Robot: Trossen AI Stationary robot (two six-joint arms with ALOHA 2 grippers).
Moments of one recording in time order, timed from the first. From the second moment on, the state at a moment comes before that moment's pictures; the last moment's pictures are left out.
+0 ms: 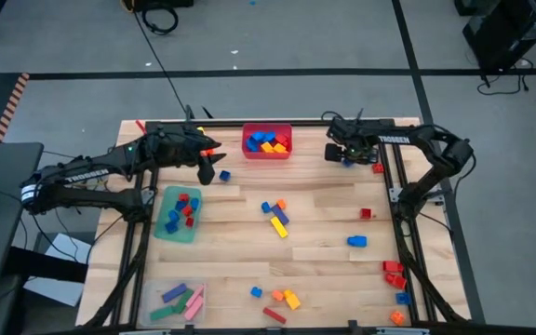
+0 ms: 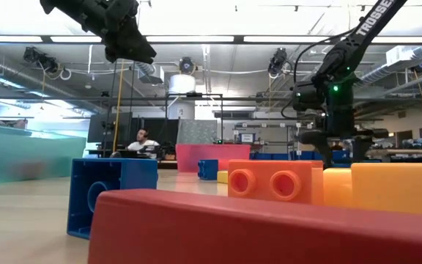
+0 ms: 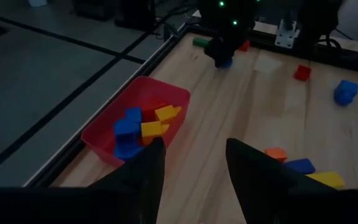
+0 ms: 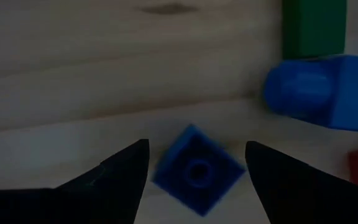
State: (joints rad) left arm 0.34 0.93 0.82 -0.33 -0.09 -0.05; right arm -0.75 1.60 0.82 -0.70 0.18 0.99
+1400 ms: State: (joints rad) left arm 0.34 0.93 0.82 -0.30 -0.09 -0.06; right arm -0.65 1.50 0.84 -0.68 0.07 0.87
